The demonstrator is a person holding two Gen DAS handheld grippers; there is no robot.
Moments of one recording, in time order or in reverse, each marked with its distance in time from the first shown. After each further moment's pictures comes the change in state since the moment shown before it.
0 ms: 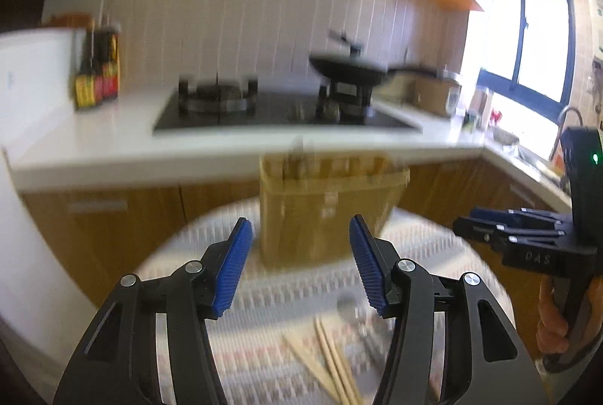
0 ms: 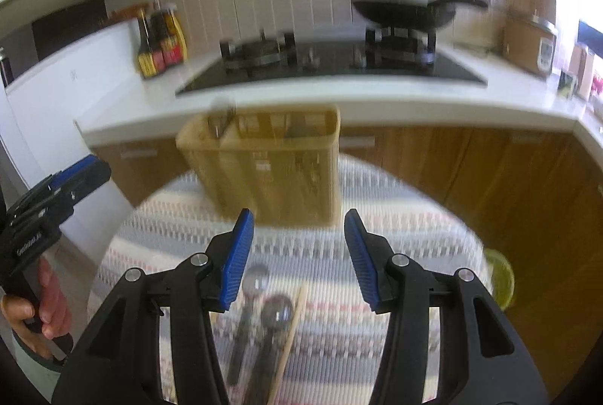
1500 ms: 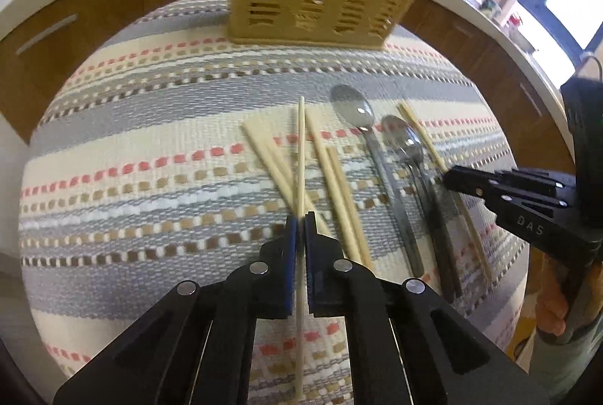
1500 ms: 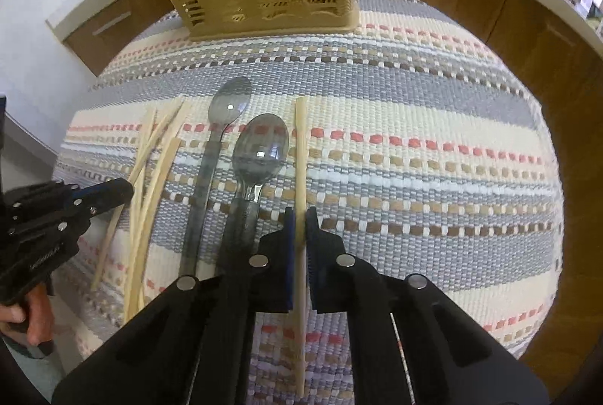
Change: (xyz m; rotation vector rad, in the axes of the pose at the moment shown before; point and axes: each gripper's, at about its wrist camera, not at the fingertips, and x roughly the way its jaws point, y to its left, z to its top) left arm 0.069 0.003 -0.116 -0.095 0.535 -0.050; right arm 0.074 -0.009 -0.095 0.005 0.373 -0.009
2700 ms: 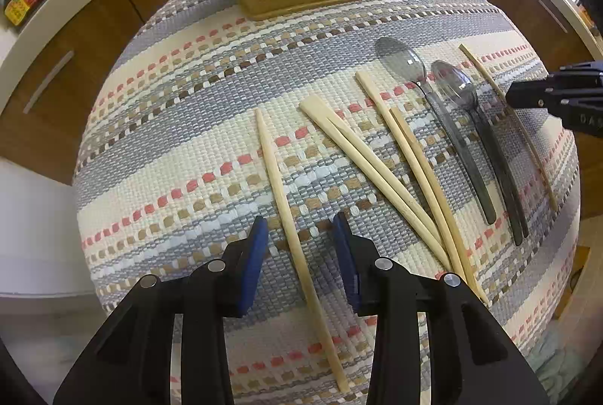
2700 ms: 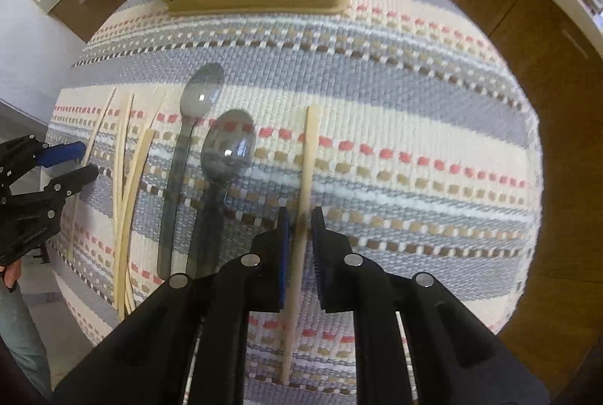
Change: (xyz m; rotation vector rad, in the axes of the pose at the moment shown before) left arm 0.007 0.015 0.039 0.243 0.223 0.172; right arm 0.011 -0.010 0.052 -0.068 0.189 -0.035
